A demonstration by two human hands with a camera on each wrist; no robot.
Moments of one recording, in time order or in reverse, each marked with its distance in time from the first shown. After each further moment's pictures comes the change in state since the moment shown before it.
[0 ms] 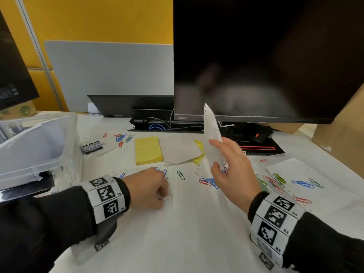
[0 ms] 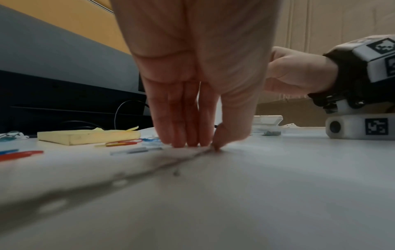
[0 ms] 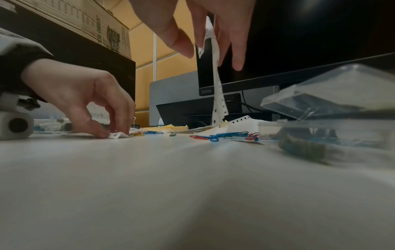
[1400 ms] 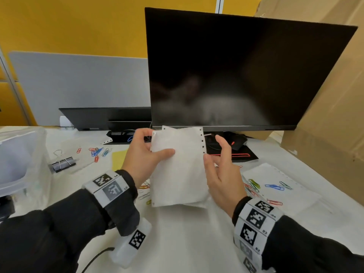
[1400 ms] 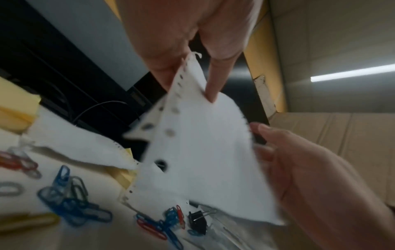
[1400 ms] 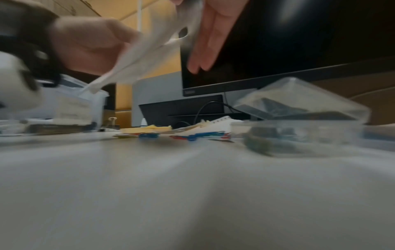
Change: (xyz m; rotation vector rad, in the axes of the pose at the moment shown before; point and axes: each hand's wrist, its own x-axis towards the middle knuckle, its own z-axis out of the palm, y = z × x) left_hand 0.038 0.041 -0.049 -1.273 0.724 -0.175; right_hand -0.004 -0.002 -0.017 0.191 0.126 0.155
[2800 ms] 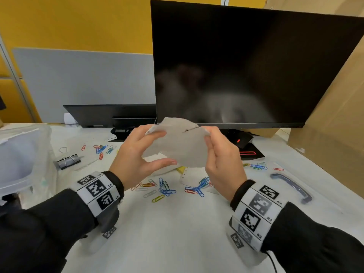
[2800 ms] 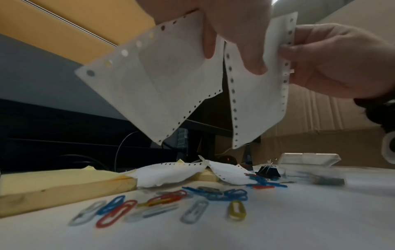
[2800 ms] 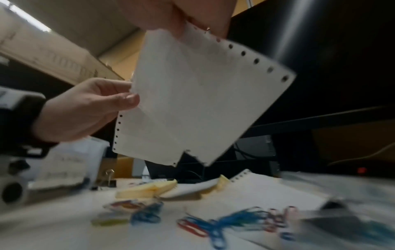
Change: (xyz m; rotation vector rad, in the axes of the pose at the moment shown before) left_hand 0.010 -0.026 -0.036 0.663 -0.083 0.712; right_hand 0.026 -0.019 0.008 -0.027 0.101 -0.511
